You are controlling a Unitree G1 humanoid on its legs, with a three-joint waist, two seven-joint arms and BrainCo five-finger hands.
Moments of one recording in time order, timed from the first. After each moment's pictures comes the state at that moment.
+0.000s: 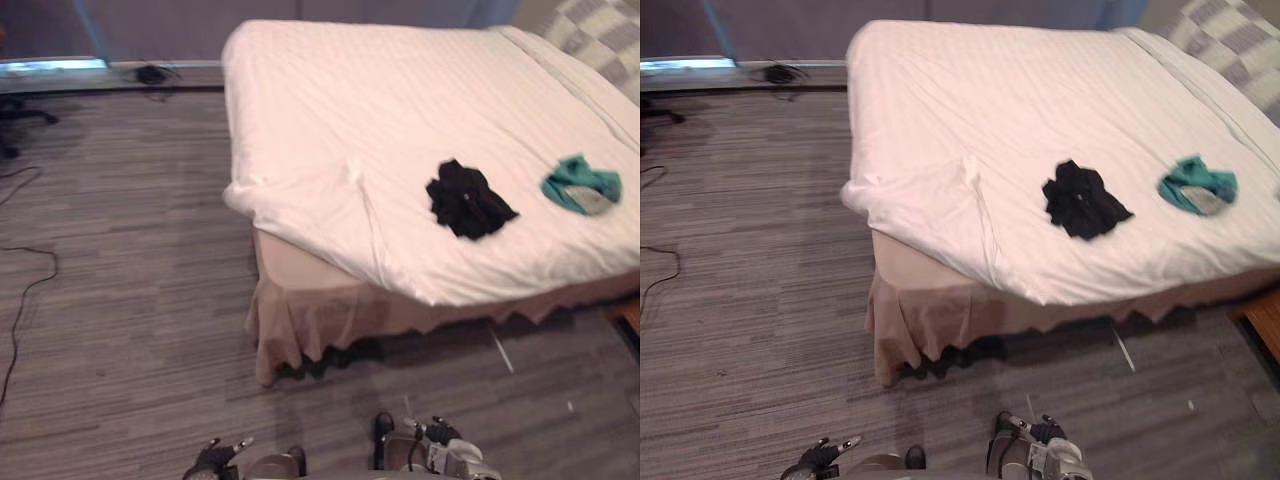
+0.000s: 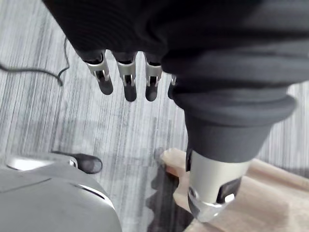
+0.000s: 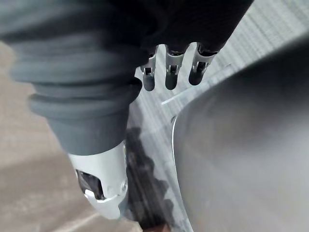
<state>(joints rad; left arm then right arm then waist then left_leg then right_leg) 0.05 0.09 0.40 1.15 -0.01 -0.03 0.07 -0.07 0.00 -0.39 1.23 -0.05 -0.01 -0.02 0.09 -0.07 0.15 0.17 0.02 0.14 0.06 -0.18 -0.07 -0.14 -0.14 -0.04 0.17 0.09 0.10</state>
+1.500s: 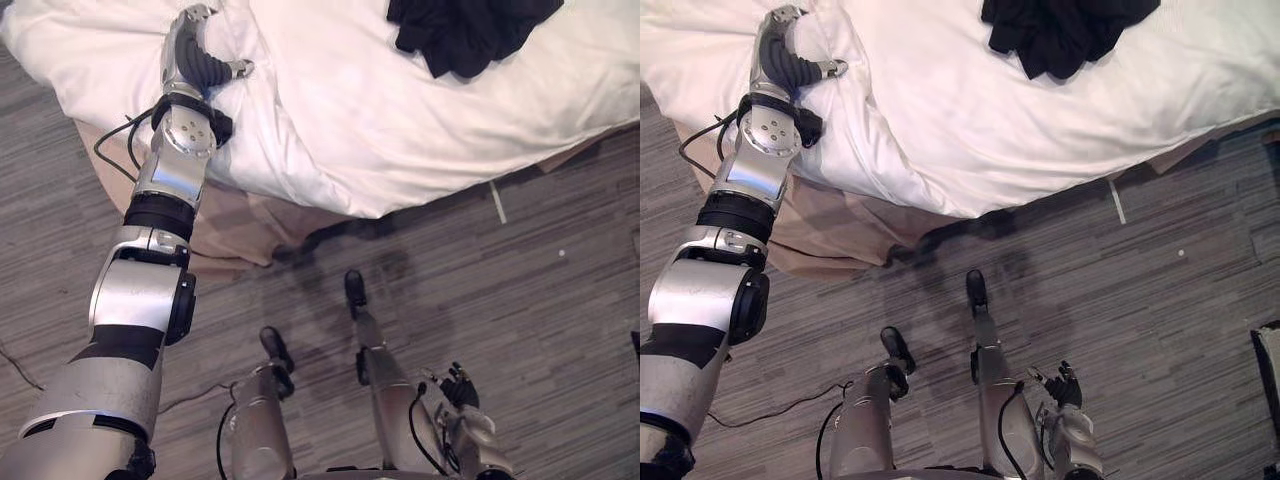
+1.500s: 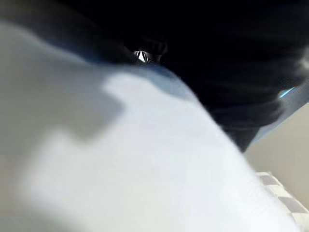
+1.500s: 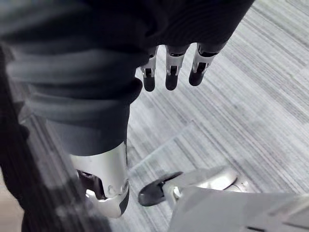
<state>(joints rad) -1.20 0.48 -0.10 0.97 0.36 -0.11 0.21 0.00 -0.07 -0.23 0.83 0.23 -0.12 -0.11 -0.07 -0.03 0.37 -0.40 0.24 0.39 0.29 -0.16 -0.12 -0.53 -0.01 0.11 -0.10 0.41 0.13</state>
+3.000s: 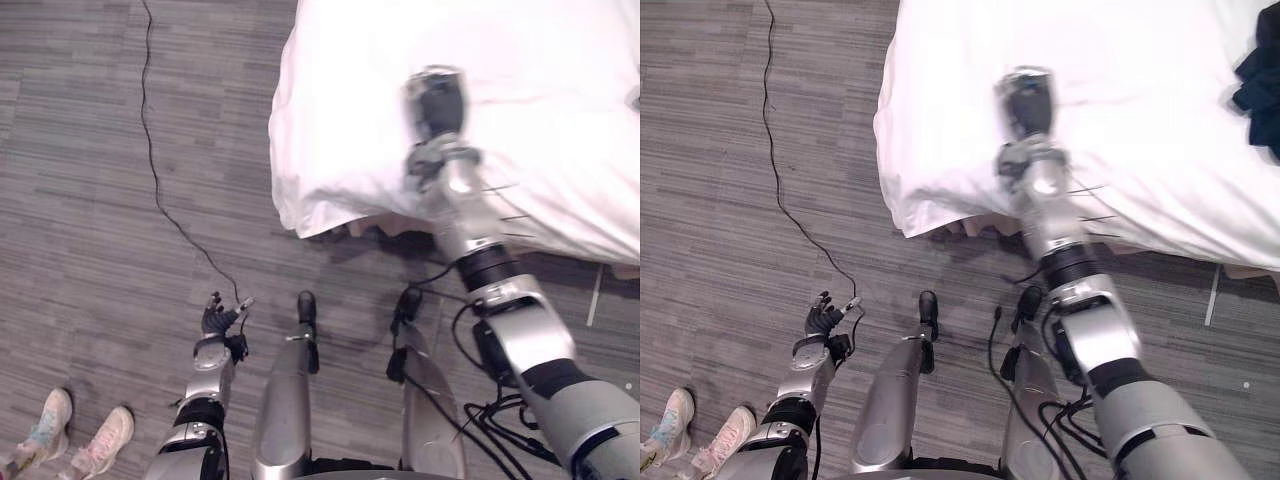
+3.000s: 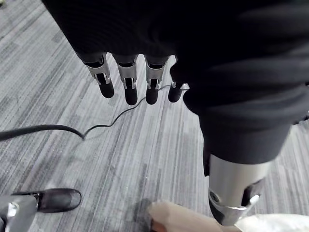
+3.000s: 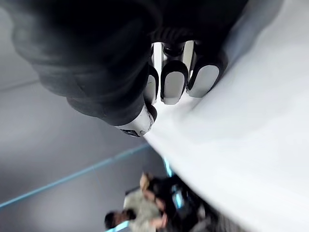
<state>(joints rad) -0.28 0.12 0.22 0.81 -0.06 -0.07 0.20 -0.98 -0.15 0.27 0.57 0.58 -0.17 -0.15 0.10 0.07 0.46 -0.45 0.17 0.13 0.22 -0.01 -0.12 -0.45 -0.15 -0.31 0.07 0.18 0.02</state>
